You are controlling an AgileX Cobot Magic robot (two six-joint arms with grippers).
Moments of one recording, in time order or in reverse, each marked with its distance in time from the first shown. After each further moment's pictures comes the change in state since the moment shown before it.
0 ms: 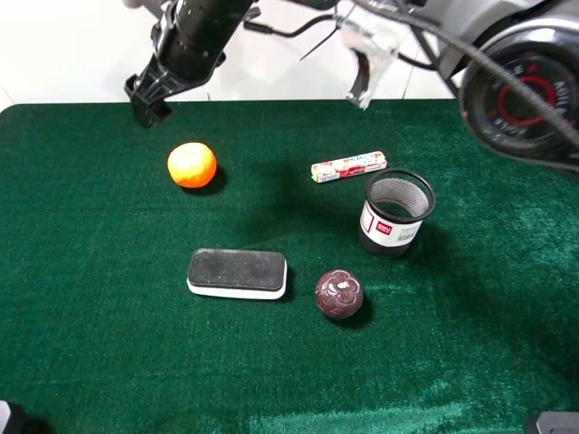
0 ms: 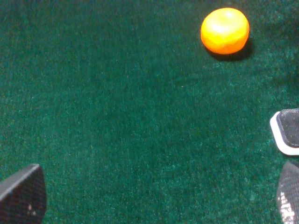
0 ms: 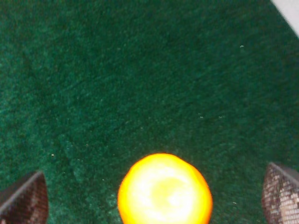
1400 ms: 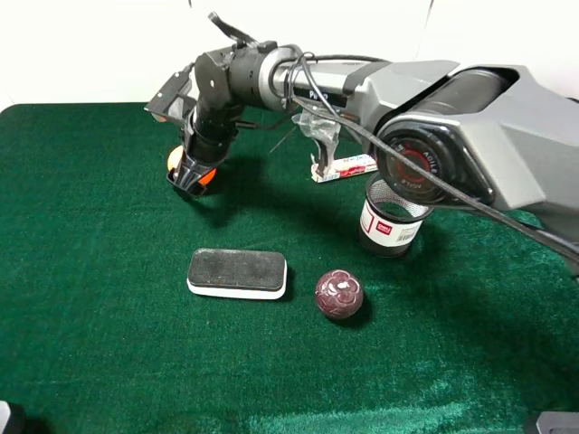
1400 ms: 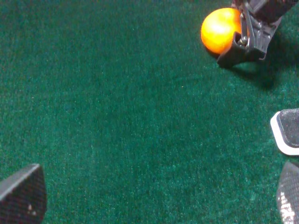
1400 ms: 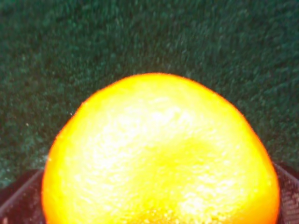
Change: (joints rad) left arm 0.000 0.000 0.000 0.000 0.000 0.000; right arm 0.013 0.240 -0.005 -0.156 -0.076 -0.006
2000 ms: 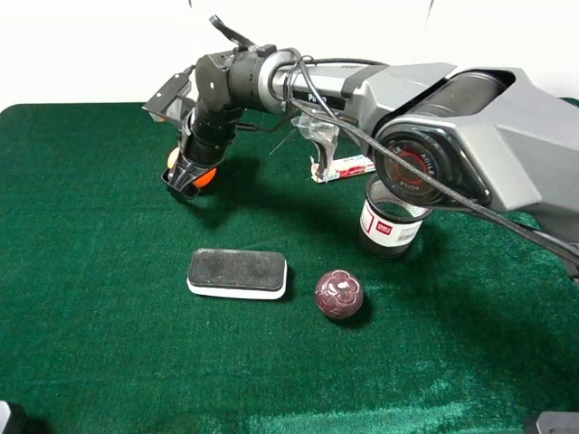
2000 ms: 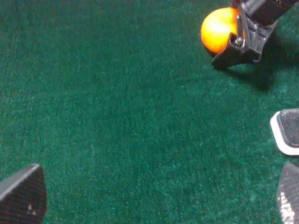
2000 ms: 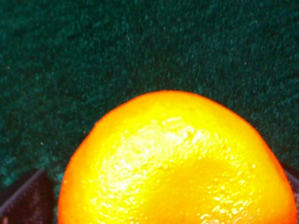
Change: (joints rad) left arm 0.000 0.000 0.000 0.001 0.000 0.000; right arm 0.000 0.004 0.000 0.053 -0.024 0.002
